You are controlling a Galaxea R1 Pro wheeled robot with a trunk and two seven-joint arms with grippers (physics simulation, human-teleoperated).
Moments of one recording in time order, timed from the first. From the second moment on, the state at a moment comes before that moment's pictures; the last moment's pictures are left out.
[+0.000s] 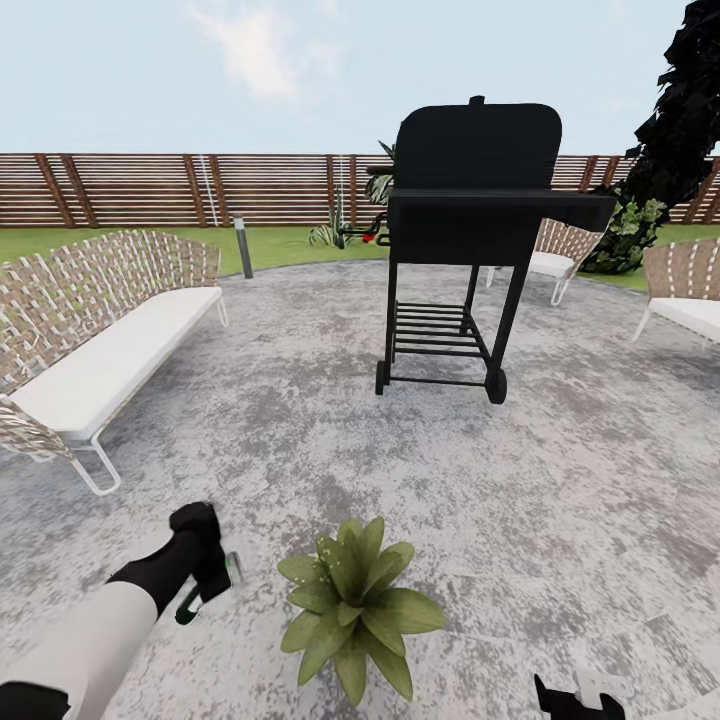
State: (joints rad) left arm -0.75 0.12 -0.20 -0.66 -1.11 0.61 -1.04; right arm -0.36 -0.11 -0.76 -0.26 0.57 -0.35 0.12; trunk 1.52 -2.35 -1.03
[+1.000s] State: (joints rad) left arm -0.76 0.03 -0.20 -0.67 -1.13 0.60 -1.07; right arm -0.36 -0.11 -0.76 -0.26 0.57 -0.35 0.12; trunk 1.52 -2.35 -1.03
